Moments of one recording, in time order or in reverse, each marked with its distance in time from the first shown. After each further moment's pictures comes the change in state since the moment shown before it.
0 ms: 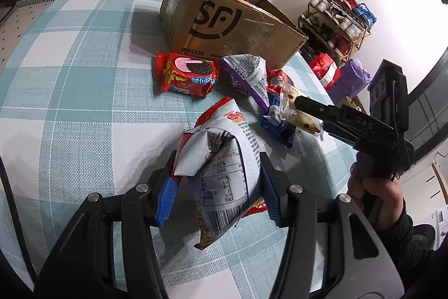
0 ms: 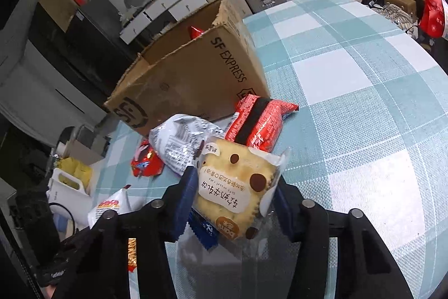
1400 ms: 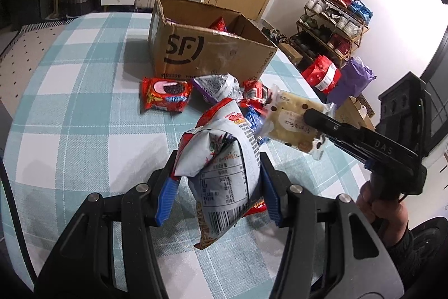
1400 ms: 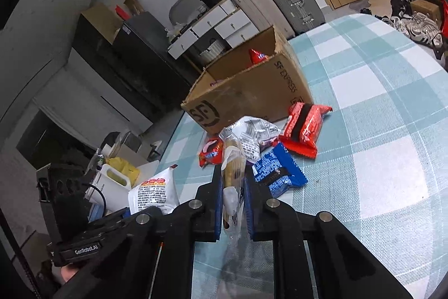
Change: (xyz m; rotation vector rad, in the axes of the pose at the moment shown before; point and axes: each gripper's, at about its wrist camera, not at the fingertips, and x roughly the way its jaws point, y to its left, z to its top) left arm -0.052 -0.052 -0.004 0.084 -0.073 0.073; right arm -0.076 0.018 -0.030 -0.039 -0.106 0.245
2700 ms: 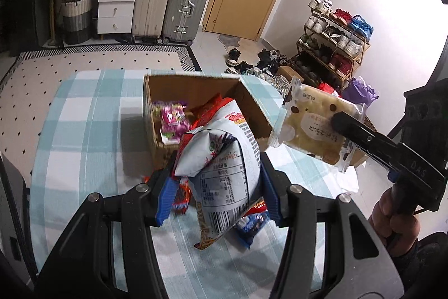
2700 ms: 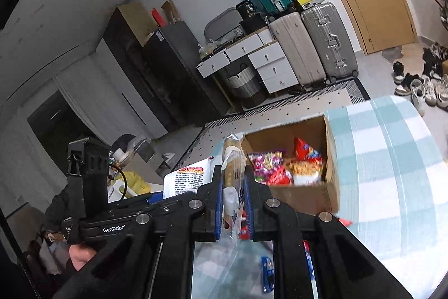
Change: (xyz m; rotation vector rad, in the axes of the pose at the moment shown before) left arm -0.036 0.001 0.150 0.033 -0.088 0.013; right arm -0.013 0.067 0.123 -0.197 -0.102 0.077
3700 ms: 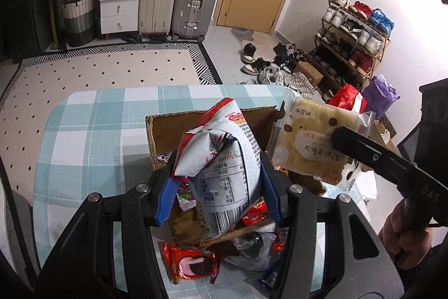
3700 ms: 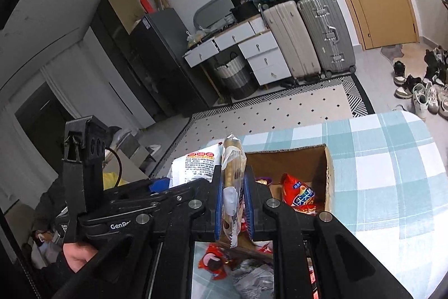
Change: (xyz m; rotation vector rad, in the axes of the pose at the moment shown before) left arm 0.141 0.025 0.107 0.013 0.063 0.074; right arm 0.098 -0.038 0.062 -0.011 0.091 -0.055
